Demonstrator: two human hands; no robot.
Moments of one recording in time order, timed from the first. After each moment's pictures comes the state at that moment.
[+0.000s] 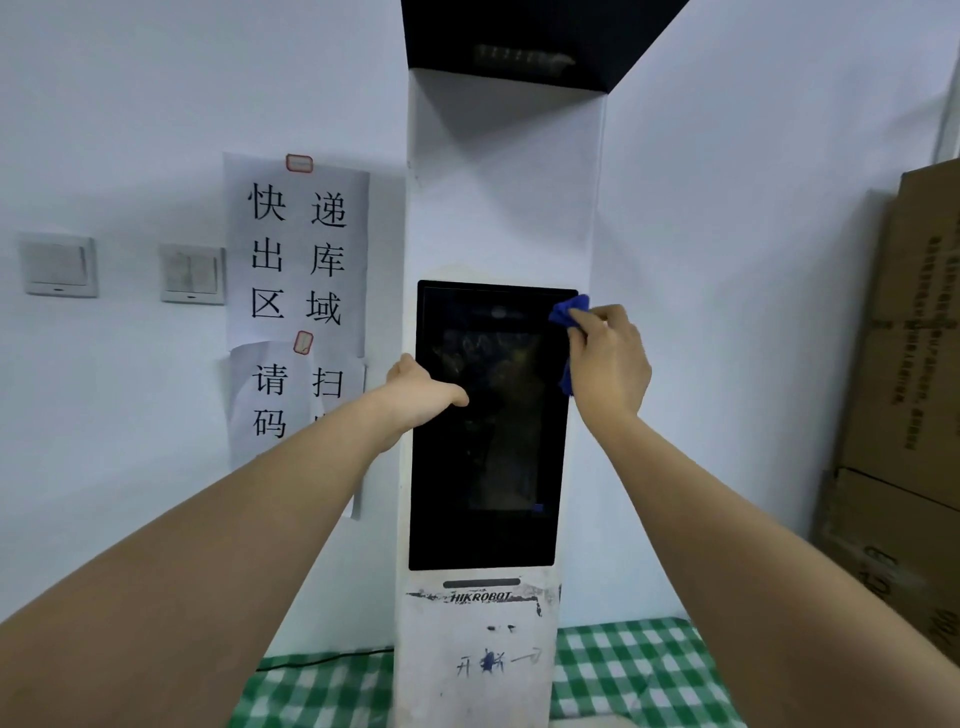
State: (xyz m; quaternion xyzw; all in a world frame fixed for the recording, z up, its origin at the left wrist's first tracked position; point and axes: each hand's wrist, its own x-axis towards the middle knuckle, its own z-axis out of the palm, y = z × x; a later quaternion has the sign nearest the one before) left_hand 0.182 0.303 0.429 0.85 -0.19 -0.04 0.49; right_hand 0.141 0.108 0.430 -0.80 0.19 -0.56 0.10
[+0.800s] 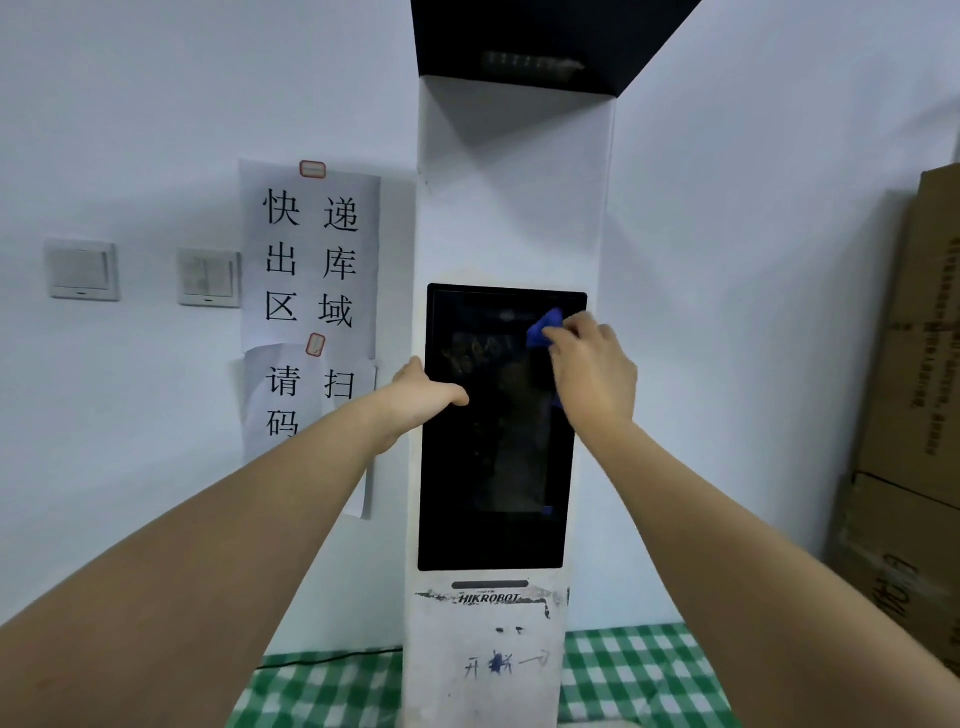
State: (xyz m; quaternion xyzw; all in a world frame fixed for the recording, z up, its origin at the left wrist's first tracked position) left_hand 0.179 0.313 0.430 0.85 -0.20 -0.05 0.49; right_hand 0.153 0.114 0.419 -0.84 0.13 -0.53 -0.04
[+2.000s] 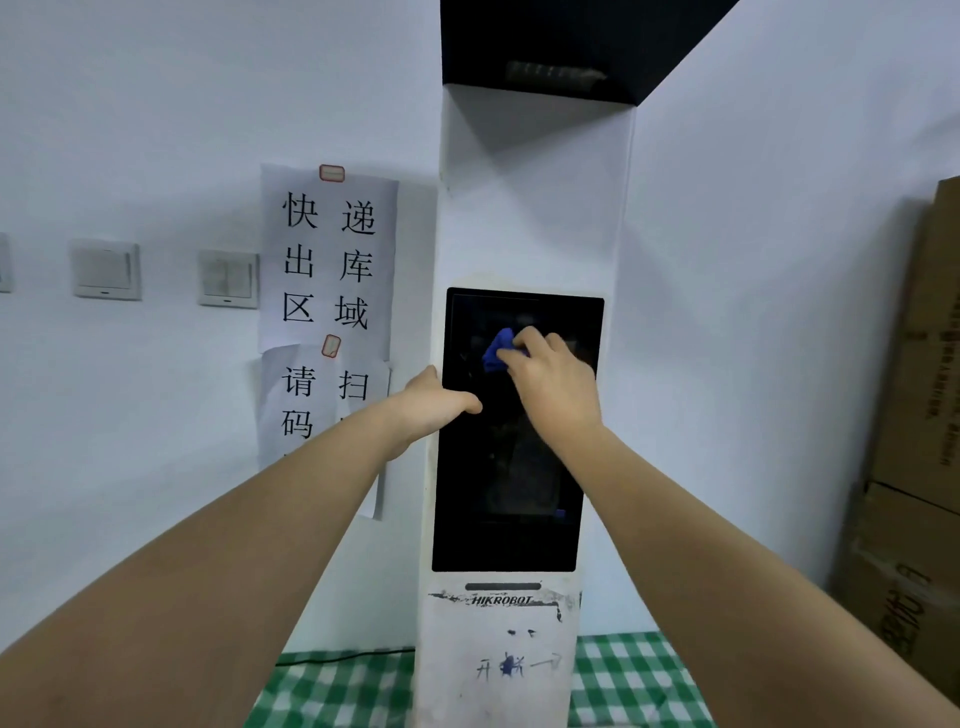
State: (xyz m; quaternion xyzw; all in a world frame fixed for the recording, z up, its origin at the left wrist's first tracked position) left_hand 0.176 0.323 0.429 0.85 -0.21 -0.05 0.49; right_hand 0.170 0.155 0.413 -0.85 0.02 -0.50 -0.15
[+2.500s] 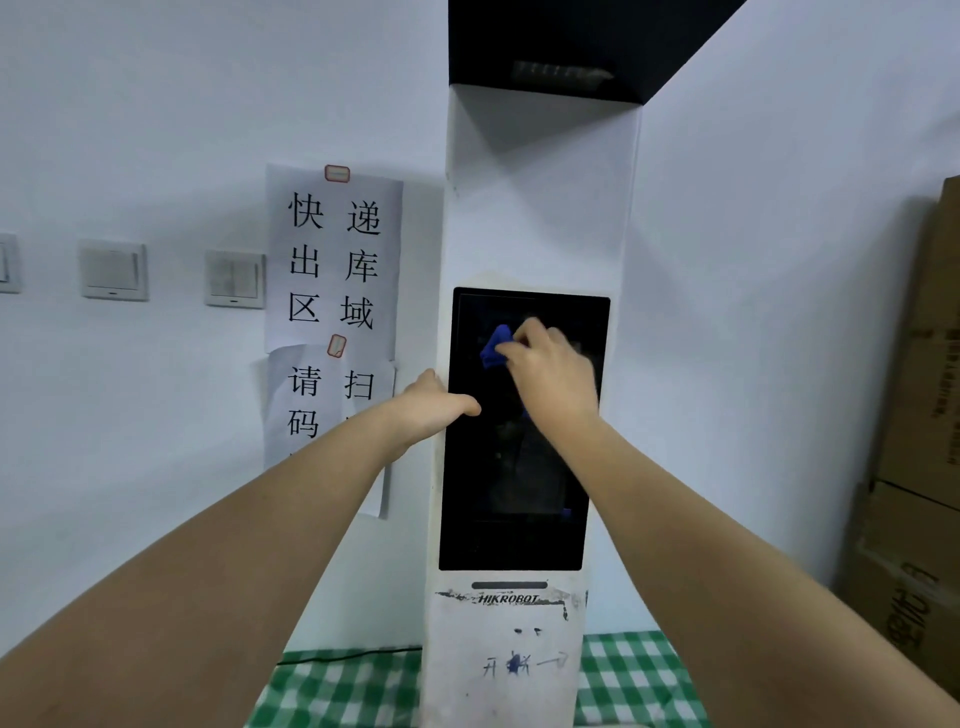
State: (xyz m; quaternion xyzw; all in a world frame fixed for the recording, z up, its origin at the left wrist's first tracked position) left_hand 0.177 0.332 0.426 0.86 -0.20 -0.05 0.47; right_hand 0.174 0.166 0.419 -0.86 0.03 -0.49 -0.11
